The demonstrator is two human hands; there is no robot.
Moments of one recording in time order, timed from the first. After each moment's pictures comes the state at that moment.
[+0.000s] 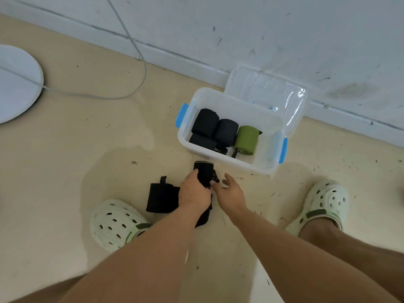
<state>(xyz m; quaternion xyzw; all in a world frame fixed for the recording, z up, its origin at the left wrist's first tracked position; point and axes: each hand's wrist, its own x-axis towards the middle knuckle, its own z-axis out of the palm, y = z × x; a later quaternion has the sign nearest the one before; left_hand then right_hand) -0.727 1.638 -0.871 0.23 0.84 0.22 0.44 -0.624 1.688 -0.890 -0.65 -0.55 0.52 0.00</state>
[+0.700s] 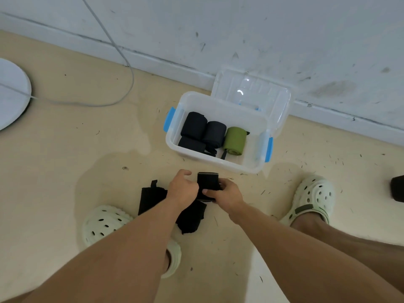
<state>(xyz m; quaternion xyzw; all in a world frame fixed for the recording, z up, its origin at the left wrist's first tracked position) -0.743 1.647 -0.869 0.17 0.80 0.25 0.51 -0.601 1.700 -0.884 -0.65 -0.48 0.59 0.01</state>
